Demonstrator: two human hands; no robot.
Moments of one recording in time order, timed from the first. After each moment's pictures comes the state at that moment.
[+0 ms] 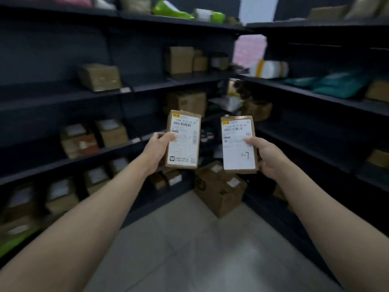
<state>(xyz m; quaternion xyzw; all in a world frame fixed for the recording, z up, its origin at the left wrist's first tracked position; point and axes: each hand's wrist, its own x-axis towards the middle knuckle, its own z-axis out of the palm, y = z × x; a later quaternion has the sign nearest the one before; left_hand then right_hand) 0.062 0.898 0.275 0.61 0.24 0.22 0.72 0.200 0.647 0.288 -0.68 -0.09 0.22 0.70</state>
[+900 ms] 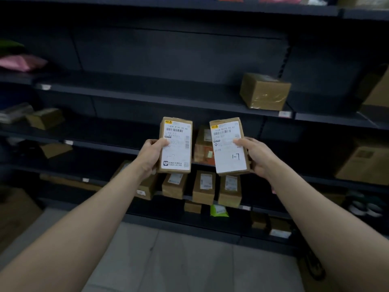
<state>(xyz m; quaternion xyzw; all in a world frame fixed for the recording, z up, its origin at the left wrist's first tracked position) -0.110 1.219 0.248 0.45 0.52 0.45 0.57 0.170 1.161 0.274 -0.62 -0.37 0.47 0.51</state>
